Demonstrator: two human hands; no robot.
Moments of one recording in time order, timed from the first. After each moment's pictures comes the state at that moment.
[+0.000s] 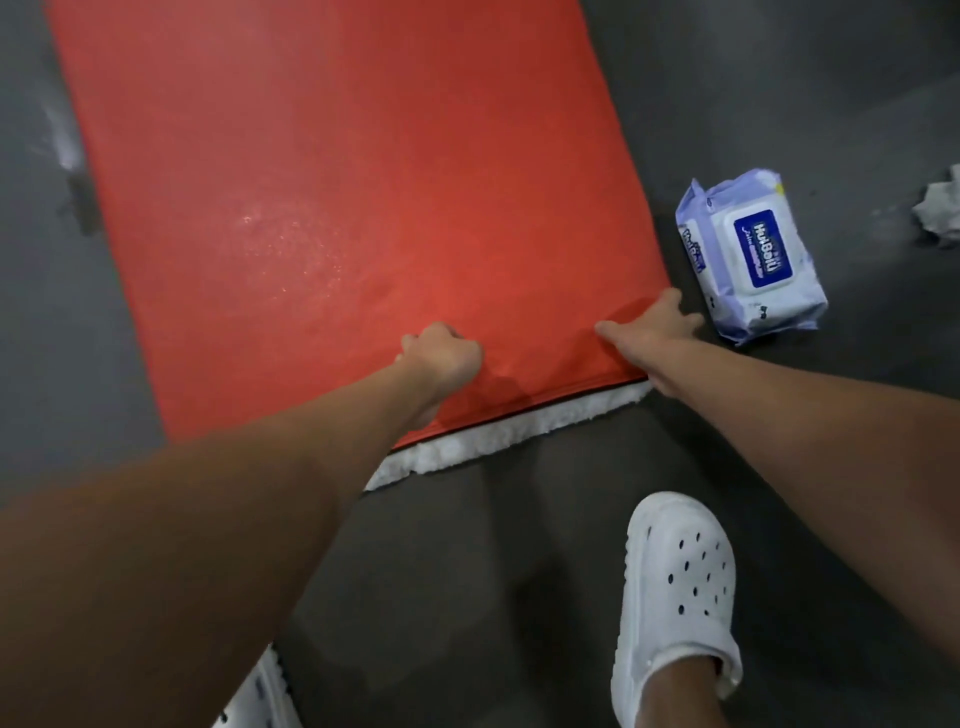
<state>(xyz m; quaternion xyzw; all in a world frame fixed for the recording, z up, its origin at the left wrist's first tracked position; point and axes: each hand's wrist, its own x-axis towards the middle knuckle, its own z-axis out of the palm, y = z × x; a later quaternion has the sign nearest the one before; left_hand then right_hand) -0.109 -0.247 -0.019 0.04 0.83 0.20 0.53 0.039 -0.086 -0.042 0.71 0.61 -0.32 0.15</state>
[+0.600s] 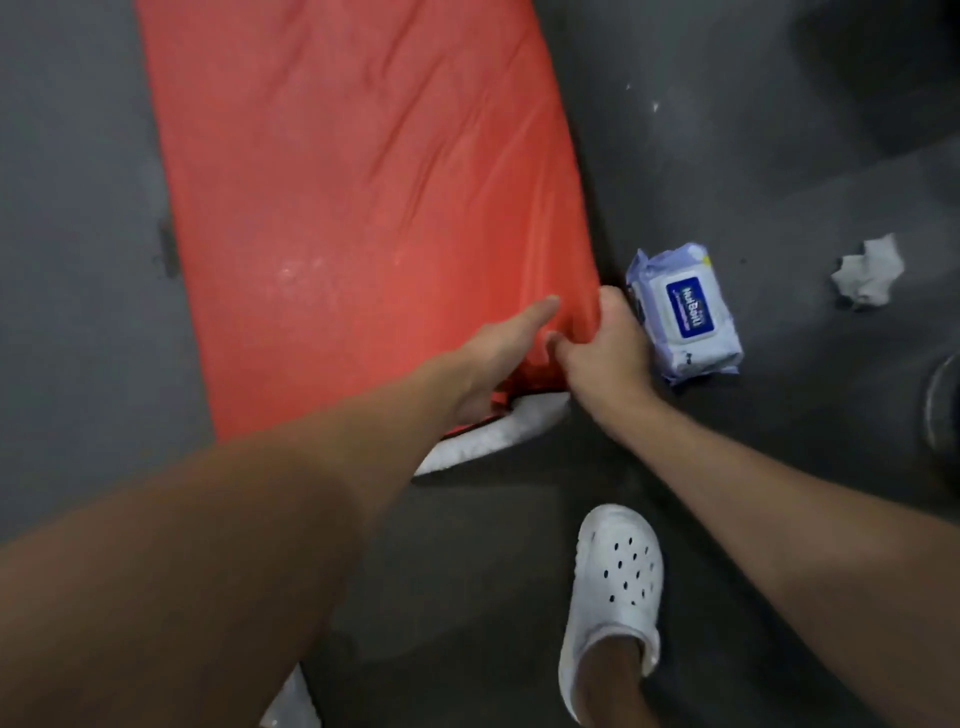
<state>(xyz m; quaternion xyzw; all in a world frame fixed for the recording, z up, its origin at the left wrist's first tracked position) -0.068 -0.188 0.122 -0.04 0.68 0.34 0.65 0.033 -0.115 0.108 0.56 0.70 -0.44 -0.07</state>
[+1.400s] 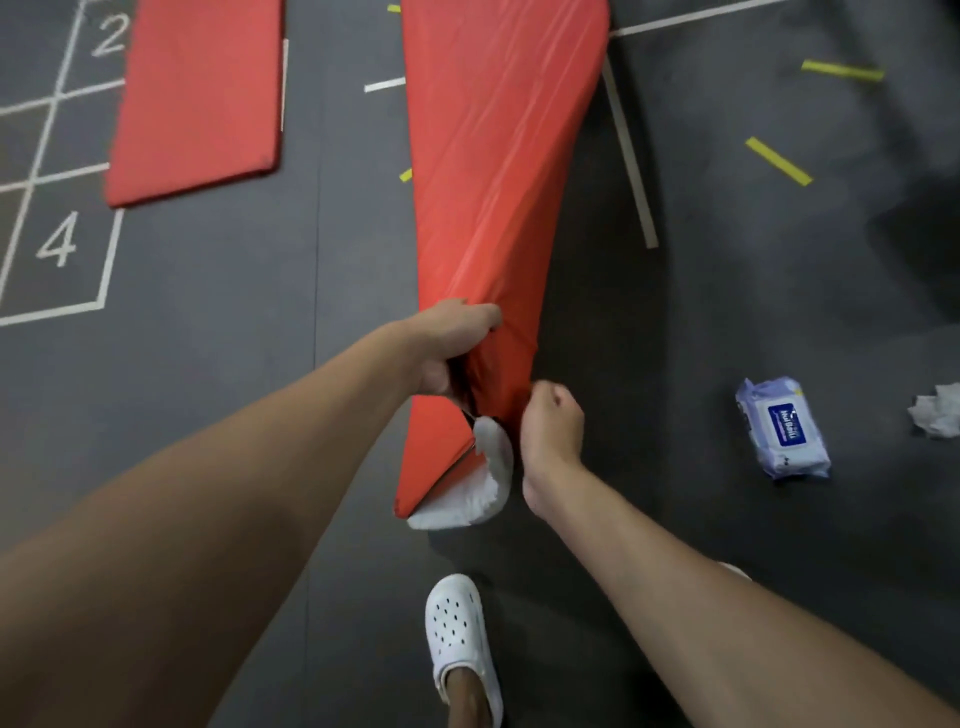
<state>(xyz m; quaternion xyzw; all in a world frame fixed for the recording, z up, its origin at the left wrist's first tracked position) -0.283 -0.335 0.467 -0.06 0.77 0.36 0.52 -0.155 -0.323 0.392 0.60 0.44 -0.66 -0.07</state>
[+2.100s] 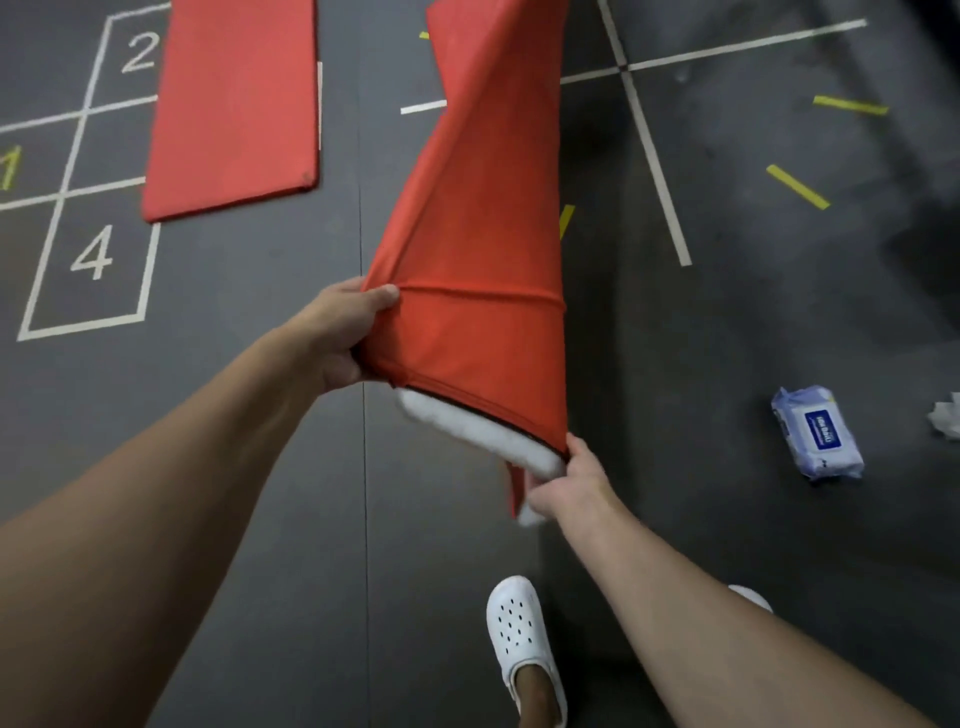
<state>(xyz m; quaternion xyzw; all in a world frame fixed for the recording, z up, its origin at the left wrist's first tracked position) -0.422 -0.503 0.532 -0.09 0.75 0.51 0.41 -0.218 -0.419 0.418 0.66 -0.14 -0.74 -0.08</state>
